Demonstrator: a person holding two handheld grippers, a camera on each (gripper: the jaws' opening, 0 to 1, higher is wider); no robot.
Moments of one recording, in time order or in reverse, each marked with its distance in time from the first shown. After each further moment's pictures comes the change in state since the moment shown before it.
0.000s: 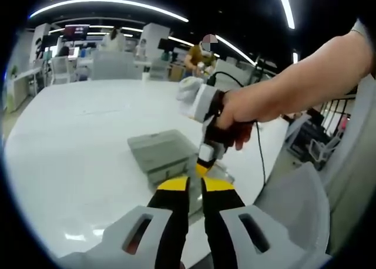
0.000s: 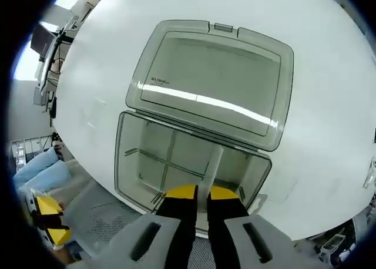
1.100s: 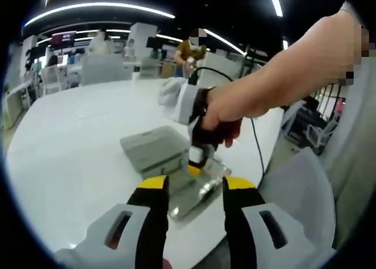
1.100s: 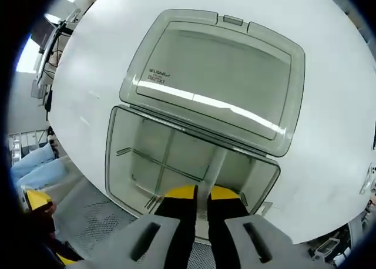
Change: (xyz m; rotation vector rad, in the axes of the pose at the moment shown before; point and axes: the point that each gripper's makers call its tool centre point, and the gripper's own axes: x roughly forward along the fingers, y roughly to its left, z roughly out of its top) left arm 0.004 -0.014 -0.007 0.095 0.035 -0.037; right arm 0.012 -0.002 0.000 -0.042 -0.001 -0.033
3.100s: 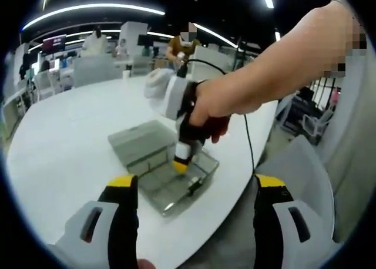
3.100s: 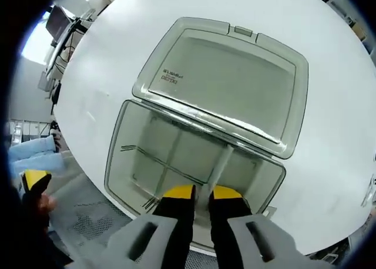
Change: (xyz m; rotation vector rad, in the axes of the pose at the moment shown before) left arm 0.002 -0.027 -0.018 0.050 0.041 -0.030; right arm 0.005 0.005 -0.002 -0.065 -0.126 0.041
